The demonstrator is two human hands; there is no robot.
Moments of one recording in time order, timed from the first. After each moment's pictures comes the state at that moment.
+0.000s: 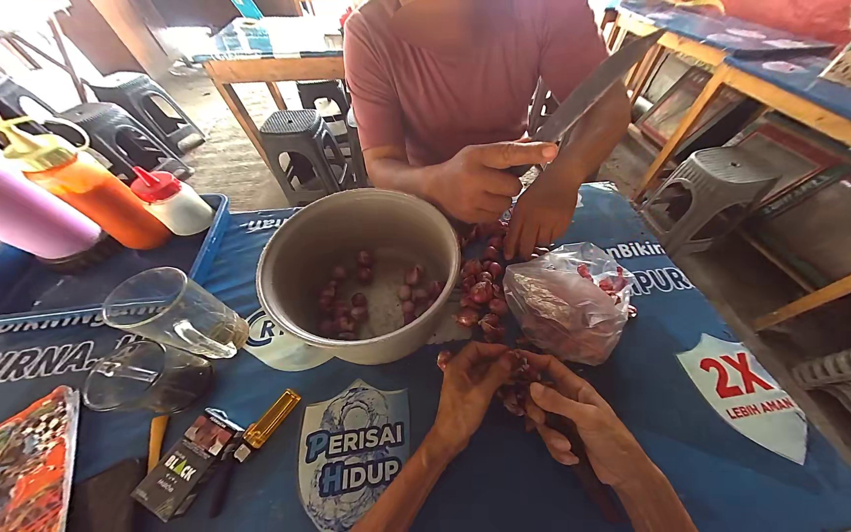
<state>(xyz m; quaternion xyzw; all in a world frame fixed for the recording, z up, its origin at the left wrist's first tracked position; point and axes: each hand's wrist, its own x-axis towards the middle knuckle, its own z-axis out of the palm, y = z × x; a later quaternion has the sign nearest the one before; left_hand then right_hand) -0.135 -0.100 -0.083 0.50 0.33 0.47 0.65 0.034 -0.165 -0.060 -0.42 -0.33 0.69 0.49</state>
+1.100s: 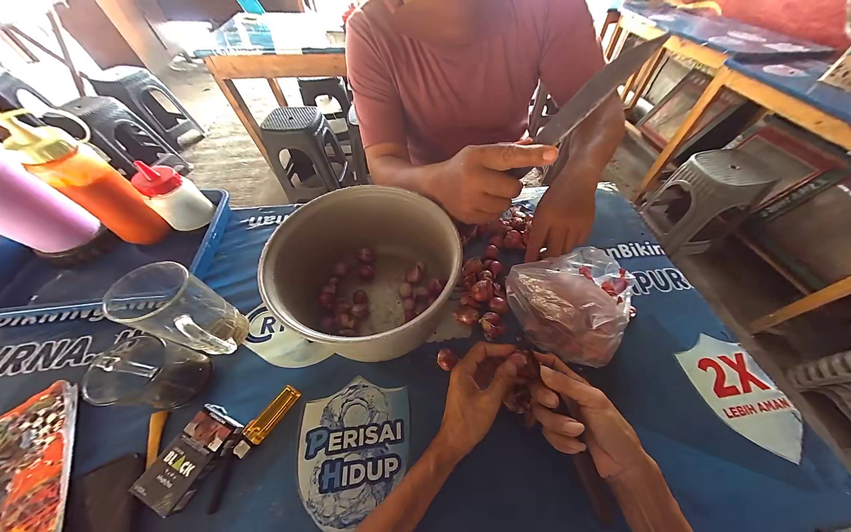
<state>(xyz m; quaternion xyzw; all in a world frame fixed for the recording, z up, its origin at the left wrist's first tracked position) -0.128 -0.106 -0.088 0.54 0.30 0.50 0.61 0.036 -0.161 -0.063 -0.32 -0.19 0.75 0.54</state>
